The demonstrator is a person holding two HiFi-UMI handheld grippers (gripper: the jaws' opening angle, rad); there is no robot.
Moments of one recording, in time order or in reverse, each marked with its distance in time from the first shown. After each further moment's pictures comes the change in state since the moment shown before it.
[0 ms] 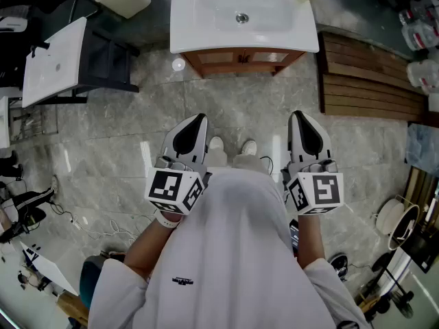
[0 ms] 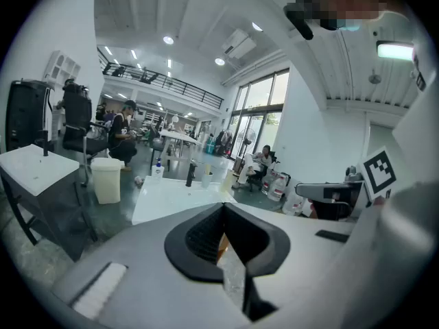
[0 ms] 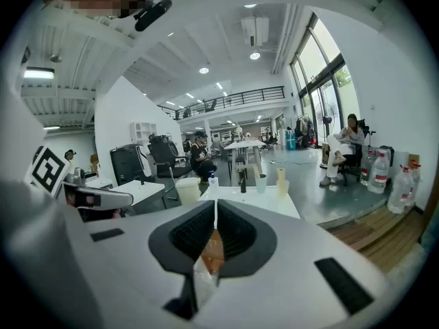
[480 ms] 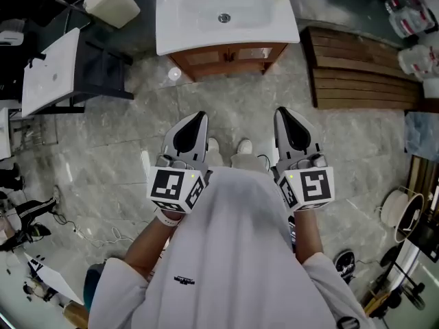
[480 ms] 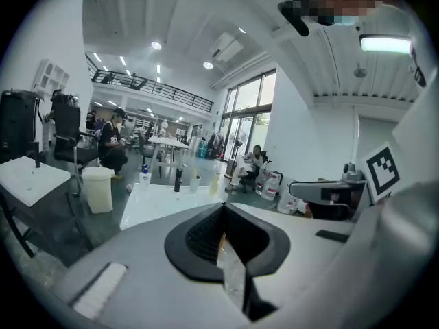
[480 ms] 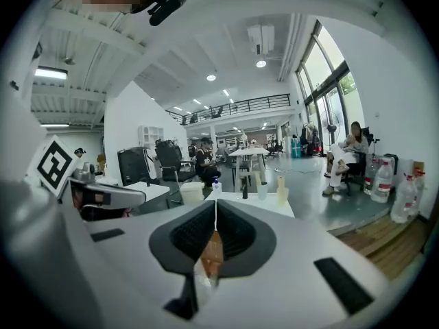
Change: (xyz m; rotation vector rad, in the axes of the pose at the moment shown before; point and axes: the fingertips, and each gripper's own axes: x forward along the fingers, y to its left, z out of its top) left arm -0.007 -0.065 -0.004 0.068 -0.025 -0.021; right arm -0.045 -0.004 0.001 -0.051 -0.054 0.060
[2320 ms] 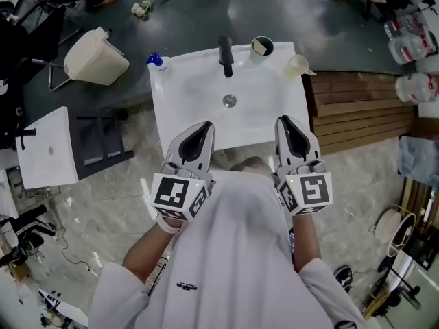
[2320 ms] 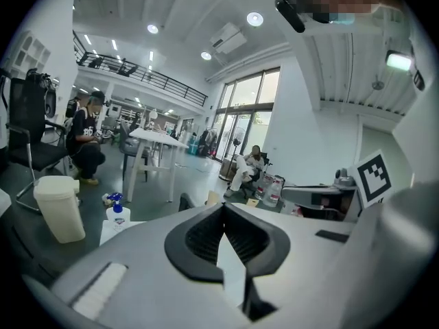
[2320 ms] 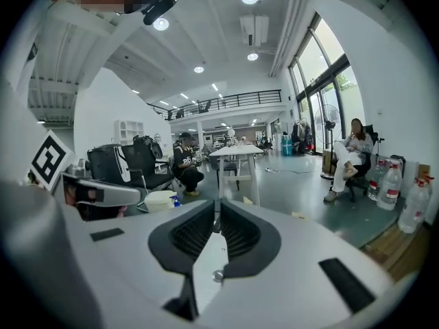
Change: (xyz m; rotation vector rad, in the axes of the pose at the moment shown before) left arm 0.323 0.200 0.152 -0.017 0.034 -0.131; right arm 0.364 -0.143 0.097 0.025 0.033 -0.103
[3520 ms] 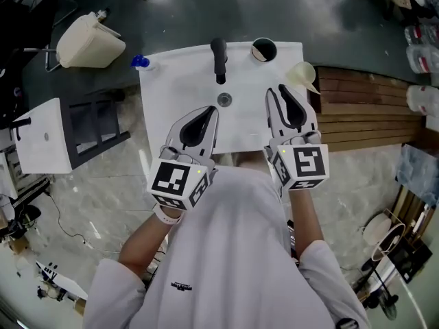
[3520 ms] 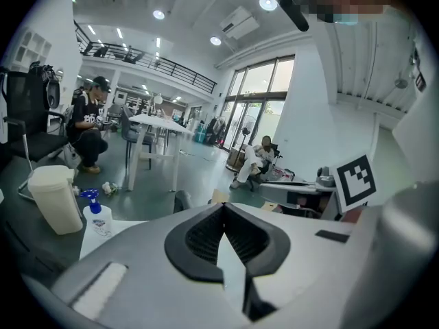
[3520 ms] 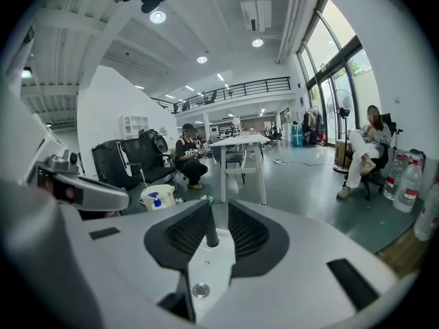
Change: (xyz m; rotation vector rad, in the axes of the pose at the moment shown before) left arm 0.109 0.011 0.008 -0.058 0.107 0.058; right arm 0.122 -0.071 -0.003 0.005 0.083 0.090
